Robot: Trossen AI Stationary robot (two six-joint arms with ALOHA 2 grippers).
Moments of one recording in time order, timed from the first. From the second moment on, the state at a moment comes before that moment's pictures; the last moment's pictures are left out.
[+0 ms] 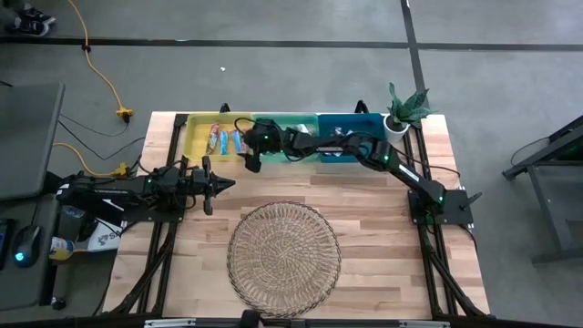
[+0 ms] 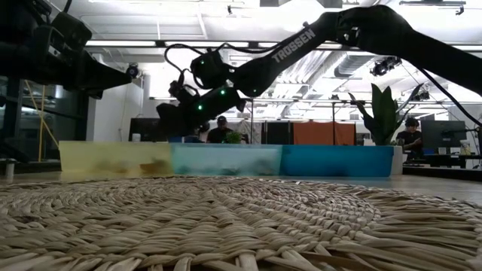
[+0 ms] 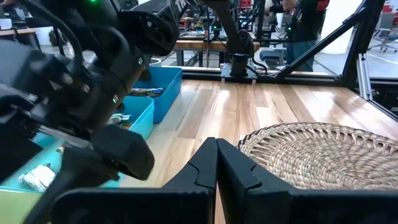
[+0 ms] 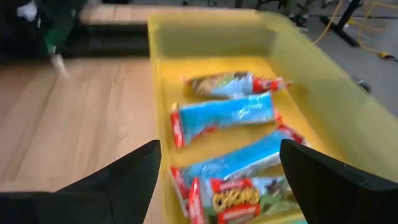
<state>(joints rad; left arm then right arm) 0.03 0.17 0.01 0.09 -0.13 -0.01 -0.31 2.50 1.98 0.11 -0.08 -0.14</state>
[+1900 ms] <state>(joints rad) 0.03 0.17 0.01 0.05 -0.12 -0.01 -0.09 1.44 1.29 -0.32 -0.07 0.19</state>
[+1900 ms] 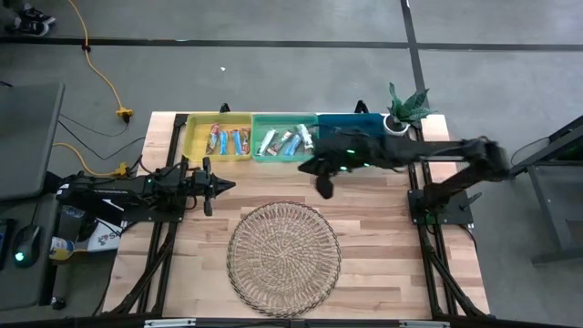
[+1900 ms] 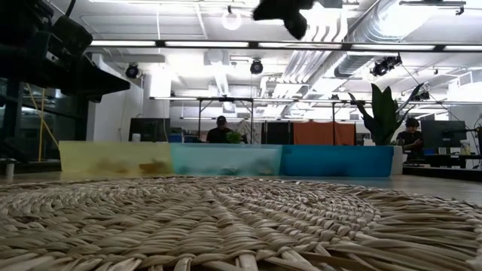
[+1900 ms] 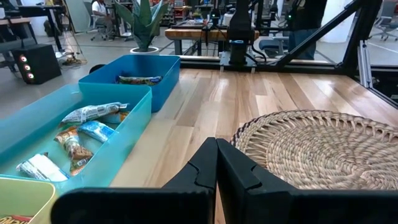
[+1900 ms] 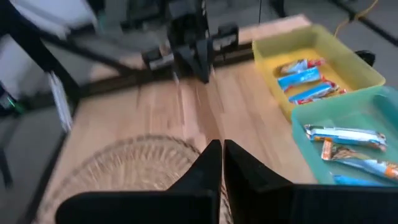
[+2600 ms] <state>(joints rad) 0.03 0.17 0.01 0.05 -0.12 -0.01 -0.09 0.58 0.25 0.41 0.02 0.24</state>
